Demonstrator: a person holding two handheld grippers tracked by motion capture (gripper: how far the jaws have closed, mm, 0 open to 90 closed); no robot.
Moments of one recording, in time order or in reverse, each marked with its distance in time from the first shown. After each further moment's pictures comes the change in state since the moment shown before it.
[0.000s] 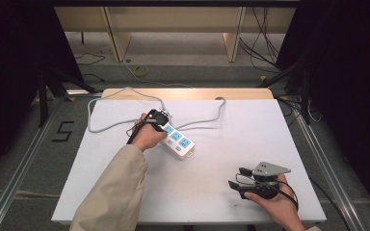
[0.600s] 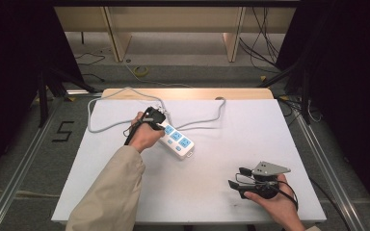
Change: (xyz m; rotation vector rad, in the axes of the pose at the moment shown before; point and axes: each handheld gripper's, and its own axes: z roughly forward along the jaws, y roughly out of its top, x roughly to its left) left arm 0.006 -0.002 -0.017 -0.056 0.032 -0.023; right arm 0.000 0.001 0.001 0.001 -0.004 0.004
